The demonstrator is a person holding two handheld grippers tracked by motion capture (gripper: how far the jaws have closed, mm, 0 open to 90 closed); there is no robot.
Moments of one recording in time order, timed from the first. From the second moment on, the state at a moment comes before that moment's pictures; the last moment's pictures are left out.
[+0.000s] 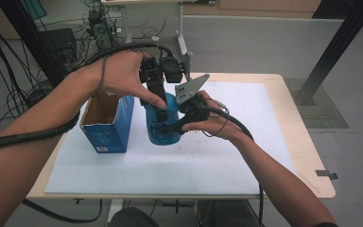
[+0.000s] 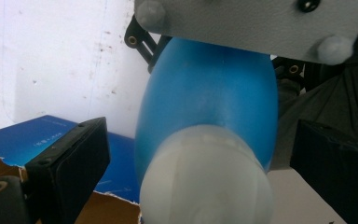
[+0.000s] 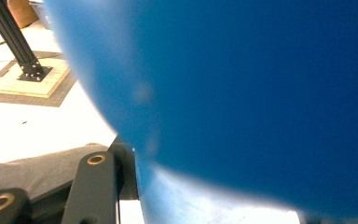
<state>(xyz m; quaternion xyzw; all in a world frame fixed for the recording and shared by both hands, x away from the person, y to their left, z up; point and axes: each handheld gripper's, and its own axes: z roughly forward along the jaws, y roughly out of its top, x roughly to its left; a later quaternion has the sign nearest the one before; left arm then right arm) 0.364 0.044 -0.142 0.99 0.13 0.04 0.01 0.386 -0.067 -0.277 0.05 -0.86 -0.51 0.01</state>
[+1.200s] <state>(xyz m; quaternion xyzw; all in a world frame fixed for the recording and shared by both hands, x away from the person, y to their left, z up) 0.365 0.039 -0.149 0.99 0.12 0.05 -0.01 0.386 -0.068 -0.275 0.05 -0.85 -0.52 0.01</state>
